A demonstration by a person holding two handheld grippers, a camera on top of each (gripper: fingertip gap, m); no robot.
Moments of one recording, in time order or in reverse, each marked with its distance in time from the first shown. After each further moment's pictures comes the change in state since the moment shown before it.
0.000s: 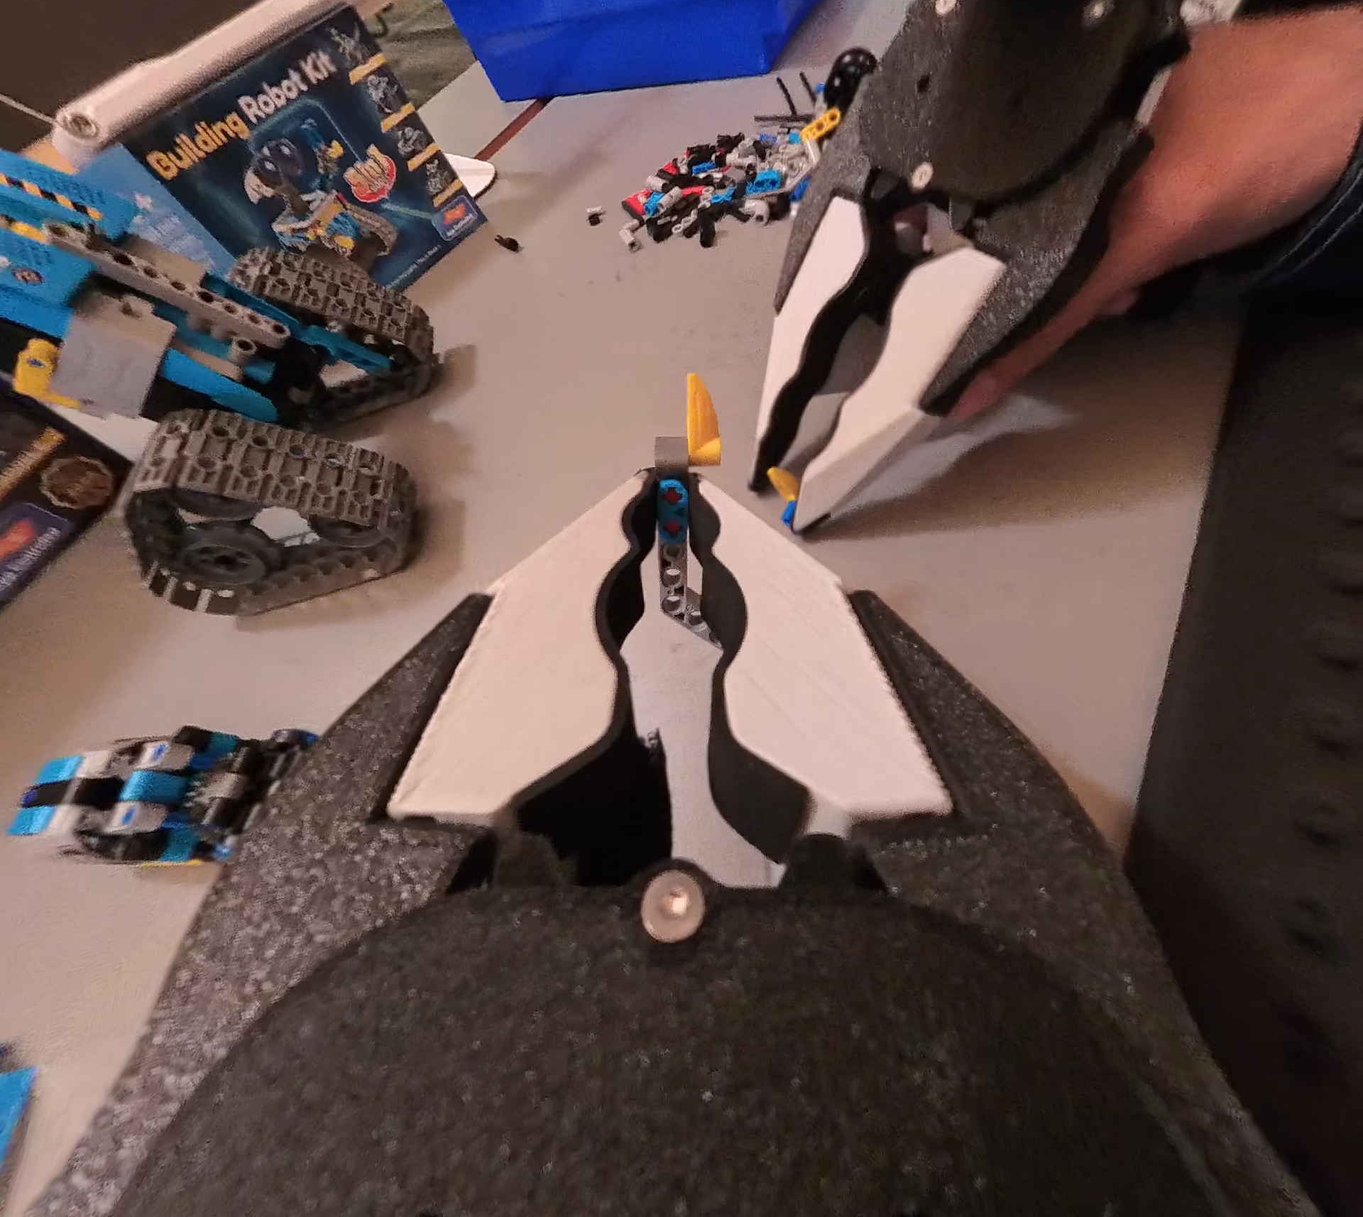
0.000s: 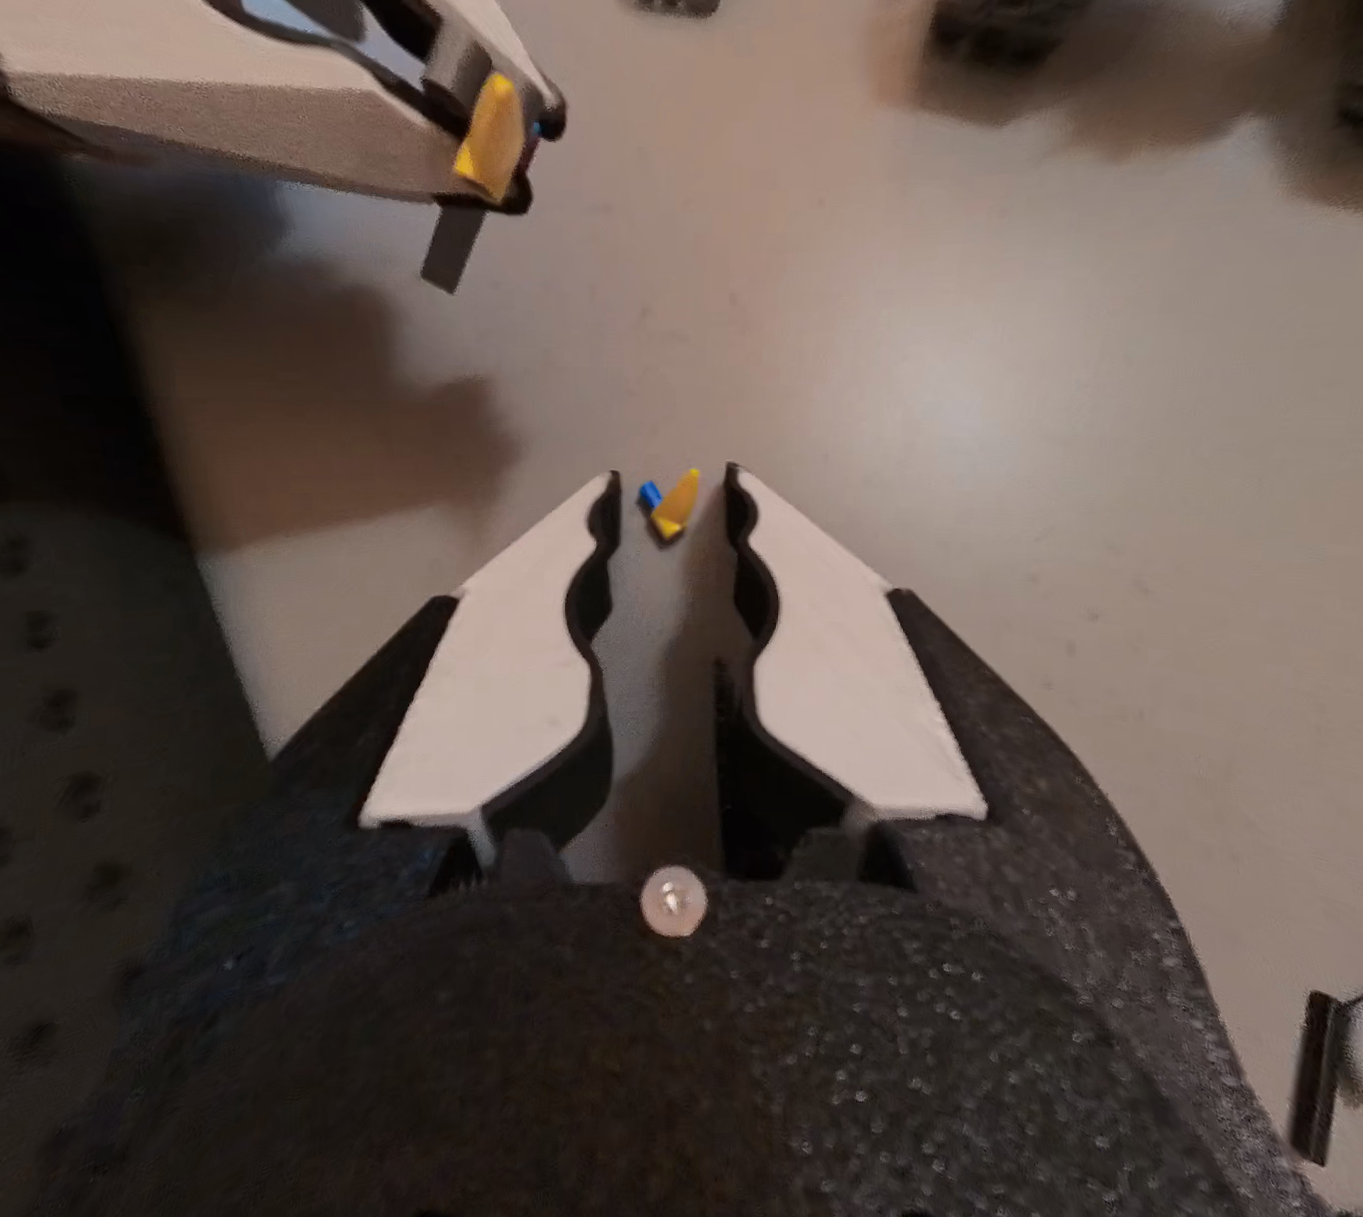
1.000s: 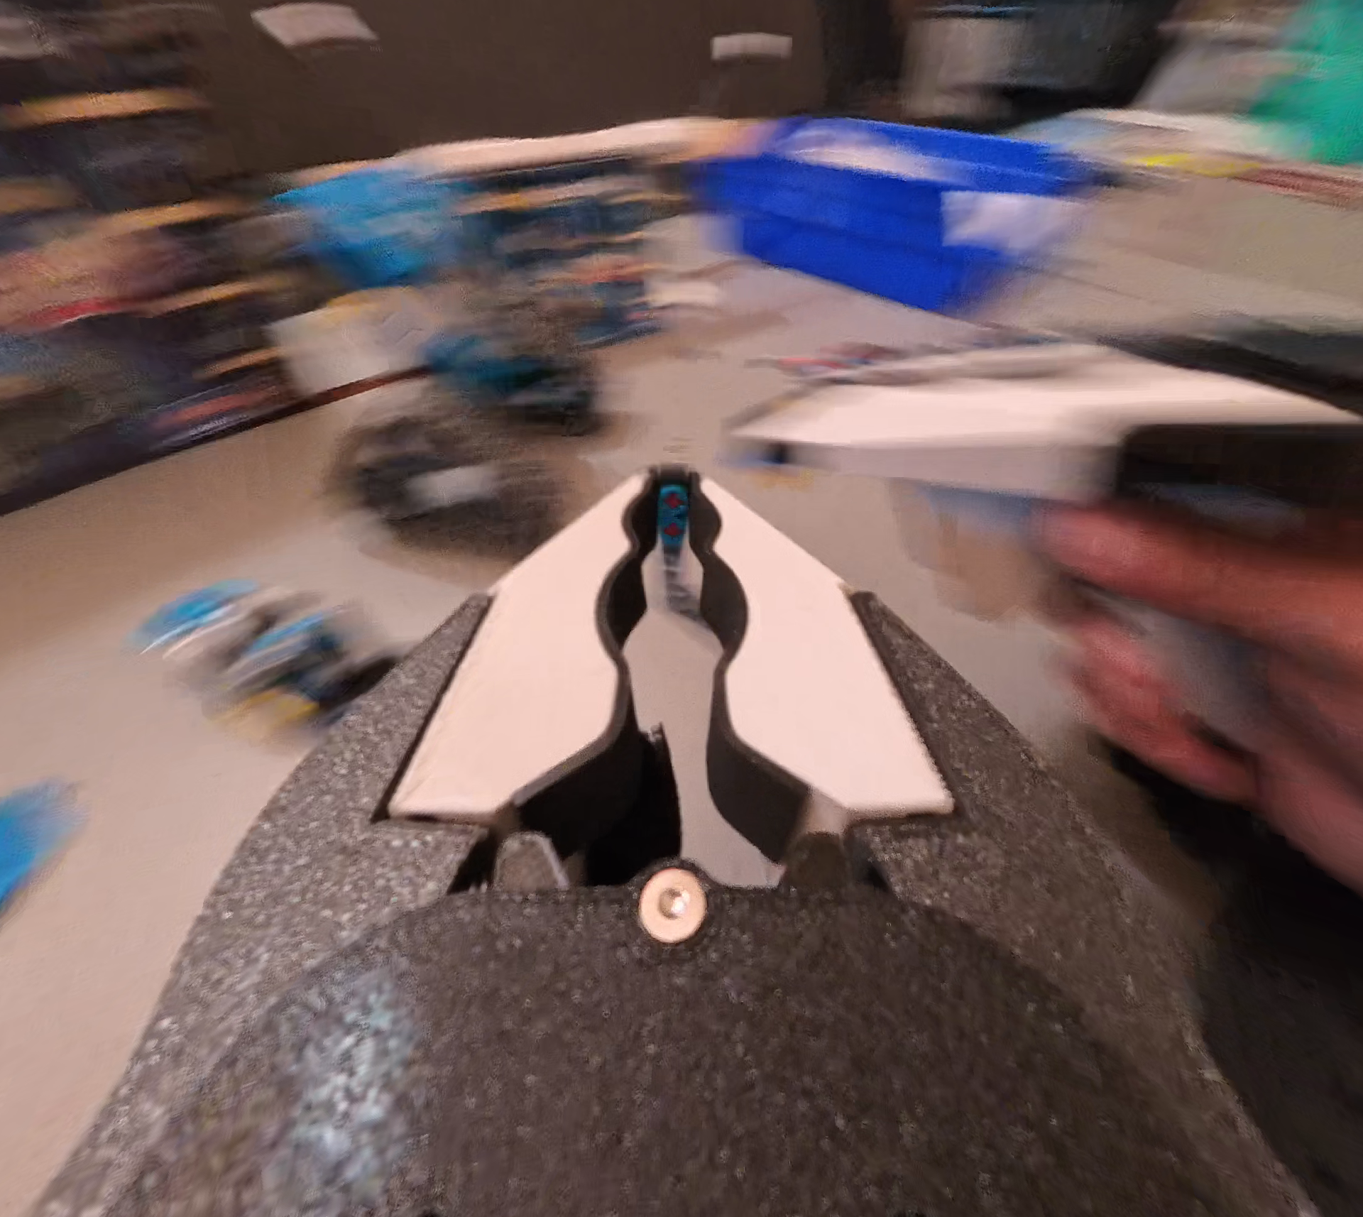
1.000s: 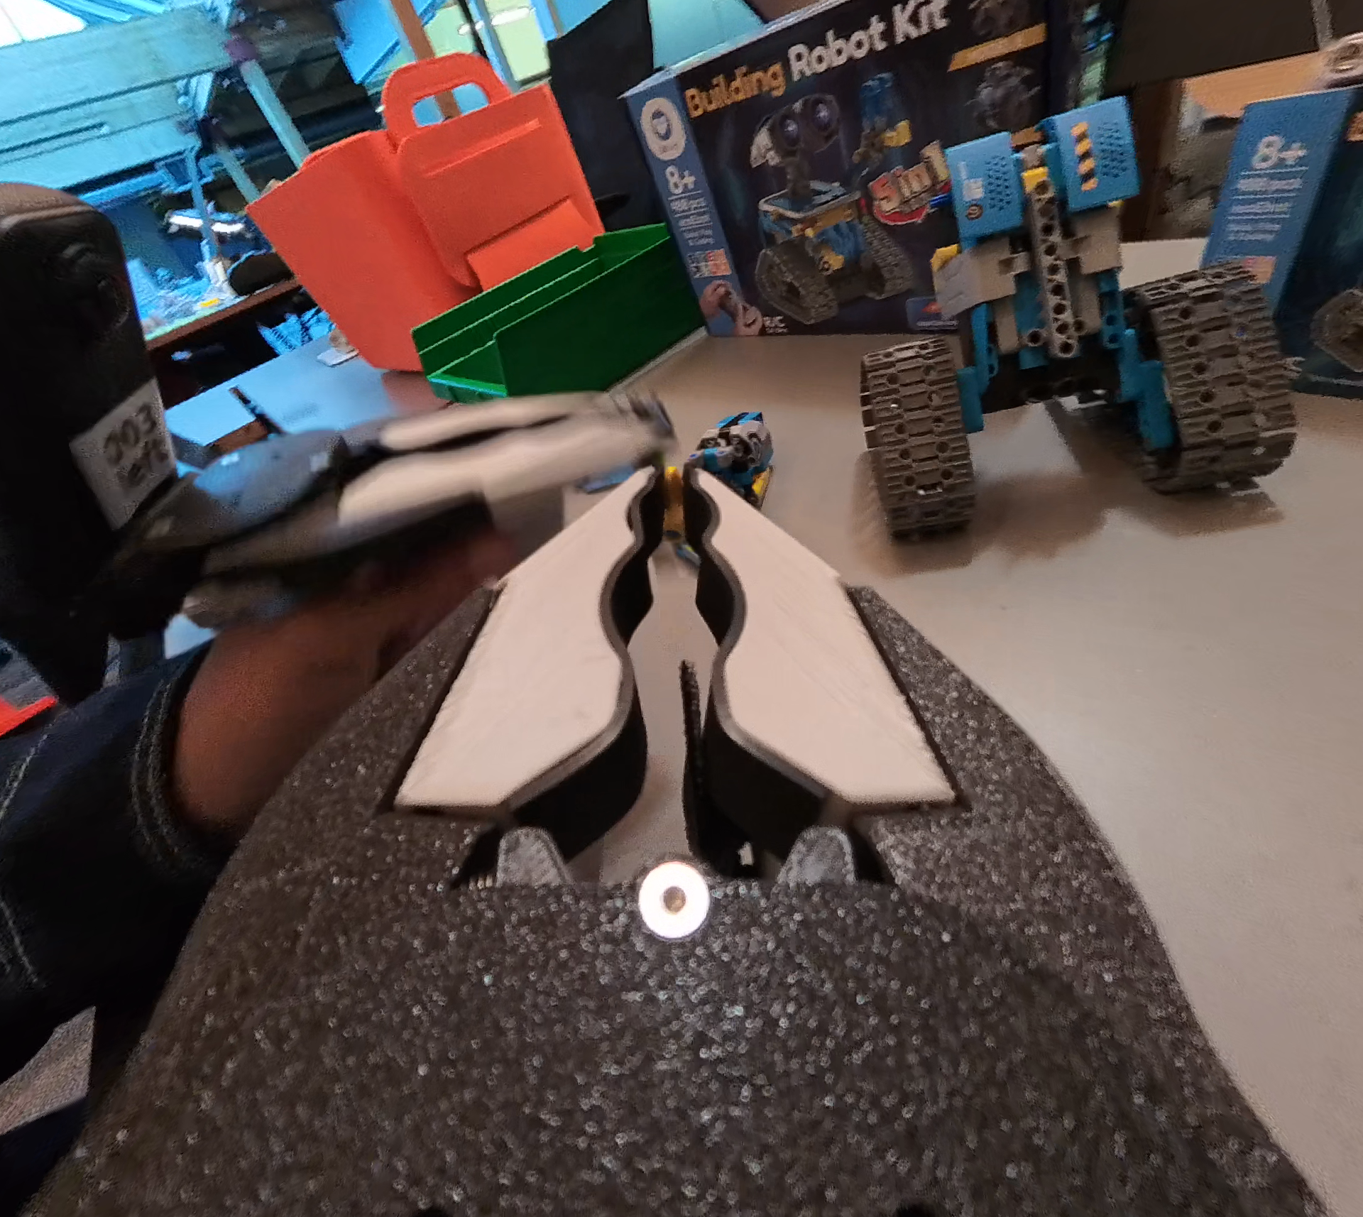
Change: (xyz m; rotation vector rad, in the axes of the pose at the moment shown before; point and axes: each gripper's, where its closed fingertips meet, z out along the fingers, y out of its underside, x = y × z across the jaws) left arm -0.074 -0.022 -0.040 0.230 -0.330 -0.355; right arm -0.025 -0.131 -0.046 0.757 0.115 0.321
